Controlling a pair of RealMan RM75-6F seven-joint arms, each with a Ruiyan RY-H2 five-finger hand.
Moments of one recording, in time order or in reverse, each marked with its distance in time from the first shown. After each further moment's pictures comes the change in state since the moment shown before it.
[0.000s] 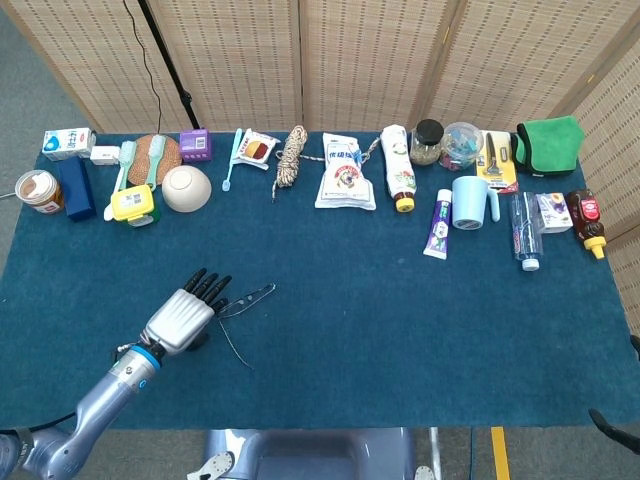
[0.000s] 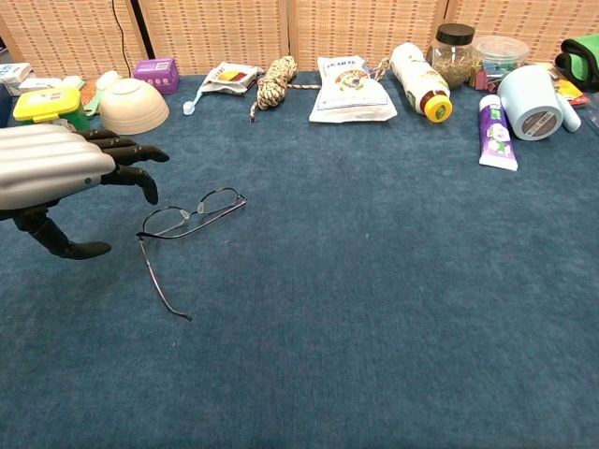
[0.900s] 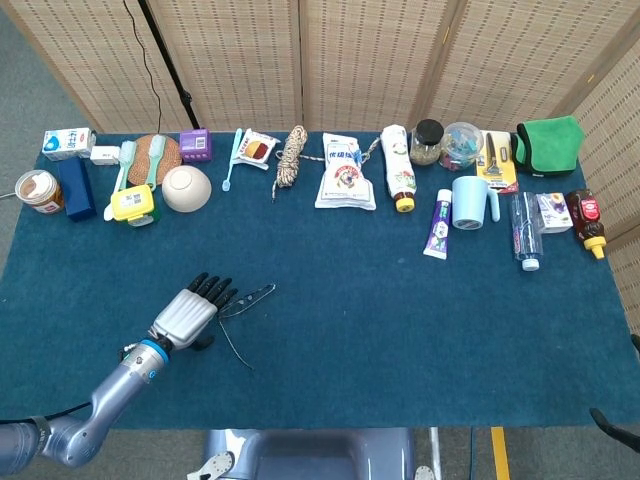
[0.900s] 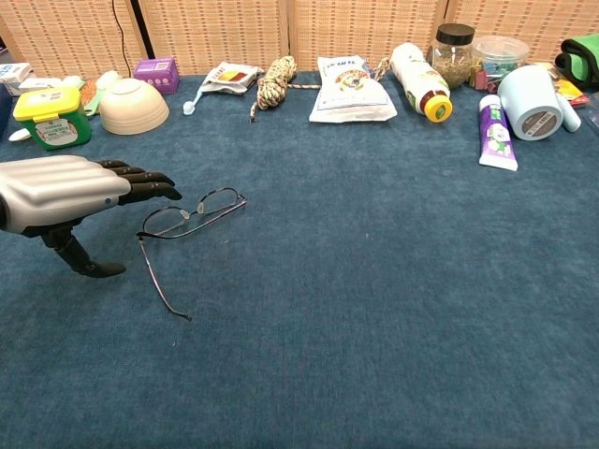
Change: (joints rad) left arm -0.027 -0.094 -0.038 0.127 -0.101 -0.112 -0.057; right arm 0.003 0.003 0.004 0.000 0.012 -0.005 0.001
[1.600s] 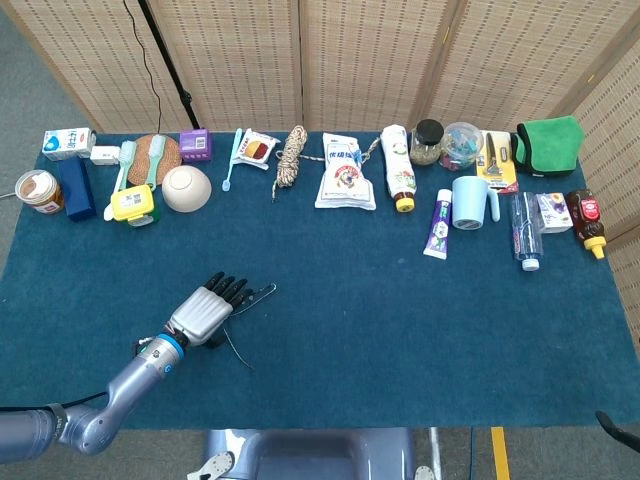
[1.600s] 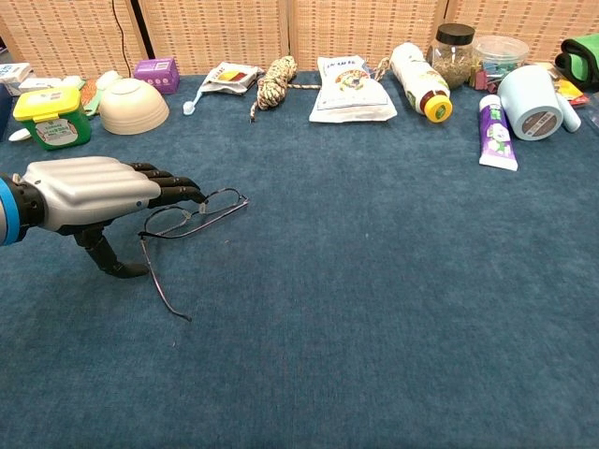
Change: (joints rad) left arm -0.068 -0.030 -0.009 0.012 -0.060 -0.053 0.050; right arm -0.013 0.006 -0.003 -0.004 0.008 0.012 -0.001
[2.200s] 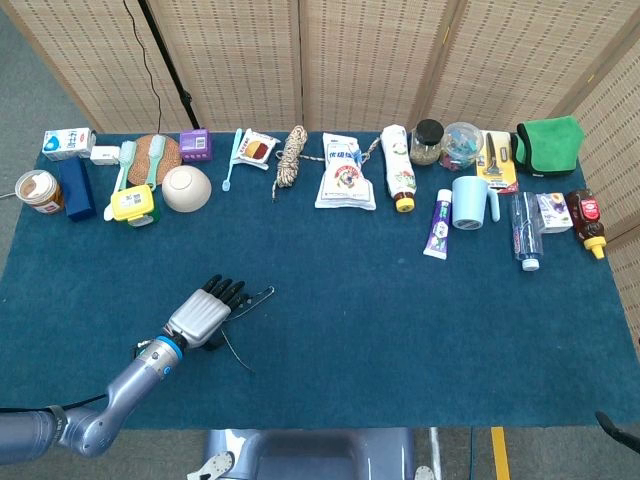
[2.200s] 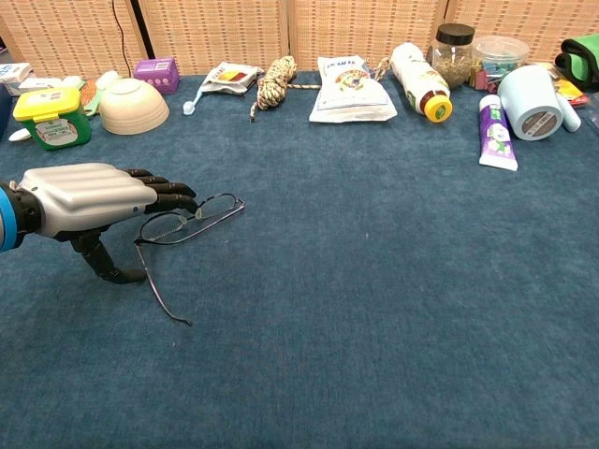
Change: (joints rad) left arm -0.002 -0.005 0.022 0.001 -0.017 0.017 -0.012; right arm 0.000 0.001 -0.001 -0.004 0.000 -0.002 -0.003
